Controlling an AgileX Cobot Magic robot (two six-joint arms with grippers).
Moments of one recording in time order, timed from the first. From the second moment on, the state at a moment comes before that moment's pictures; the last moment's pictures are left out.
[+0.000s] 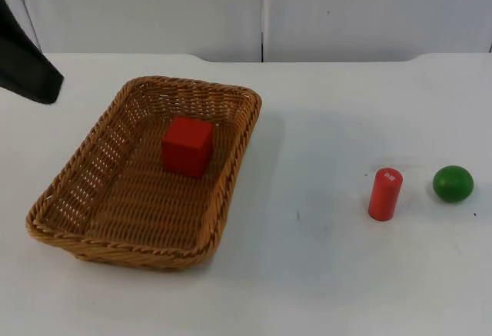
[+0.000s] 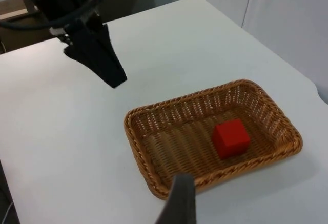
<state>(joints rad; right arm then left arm) 0.72 0.95 -1.10 0.32 0.75 -0.44 0.06 1.16 -0.84 -0.67 1.02 0.52</state>
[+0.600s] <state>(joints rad) 0.72 0.95 -0.87 0.32 0.52 -0.41 0.00 0.63 -0.77 -0.62 0.95 0.50</state>
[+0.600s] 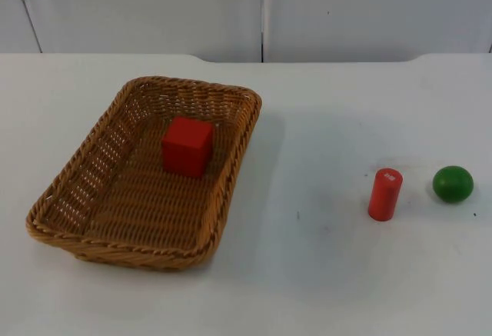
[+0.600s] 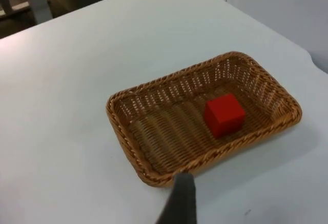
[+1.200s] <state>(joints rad) 0.72 0.95 -0.74 0.32 0.38 -0.38 -0.01 0.35 -0.76 -0.24 0.97 0.19</state>
